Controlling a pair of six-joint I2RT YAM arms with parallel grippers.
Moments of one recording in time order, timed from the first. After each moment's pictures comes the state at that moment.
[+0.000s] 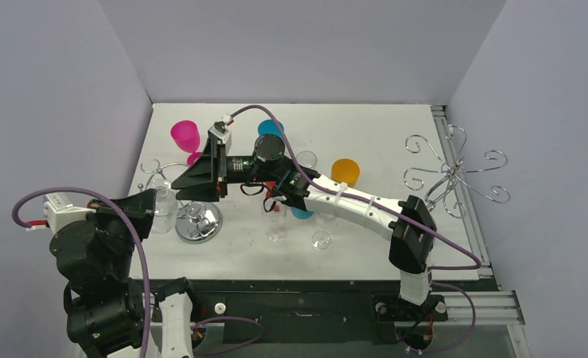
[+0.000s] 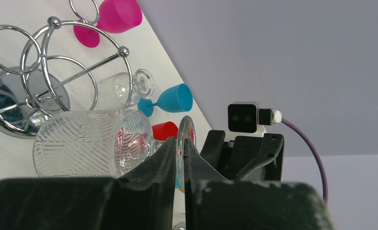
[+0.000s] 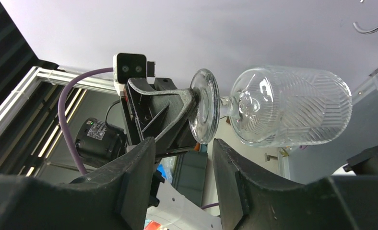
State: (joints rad) left arm 0.37 0.58 1.49 -1.15 0.16 -1.03; right arm 1.07 1.88 1.70 0.38 -0.65 1.57
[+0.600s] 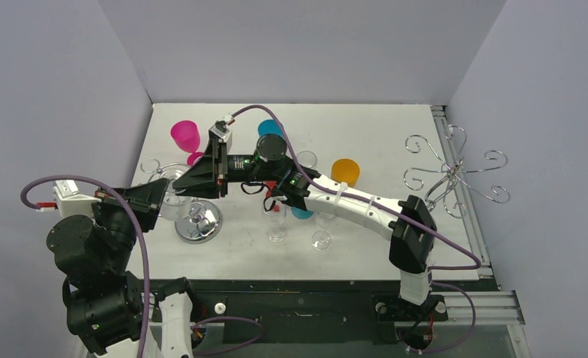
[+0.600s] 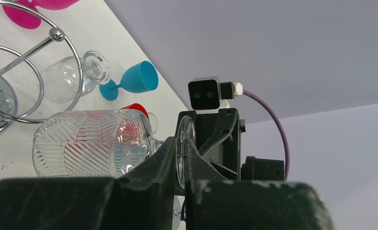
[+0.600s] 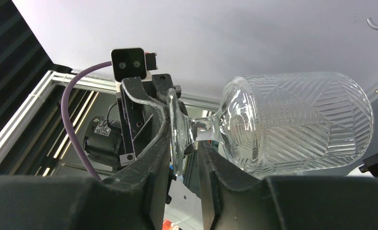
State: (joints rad) left arm 0.37 0.59 1.46 -1.04 0.36 -1.07; right arm 1.07 1.88 1.70 0.42 -0.65 1.63
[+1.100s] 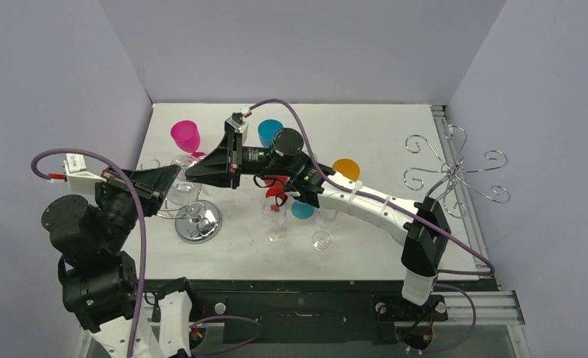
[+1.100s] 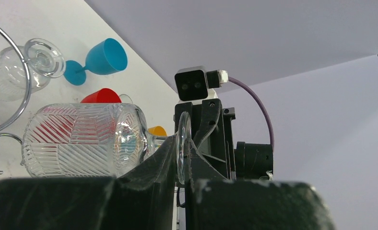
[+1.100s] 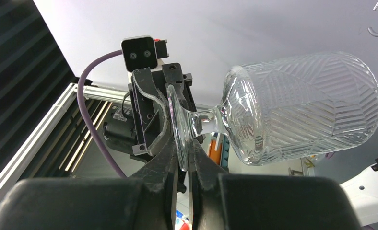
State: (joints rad) left arm 0.37 0.66 1.46 -0.94 0.55 -1.08; right arm 1.02 1.80 1.62 0.44 -0.63 1.70
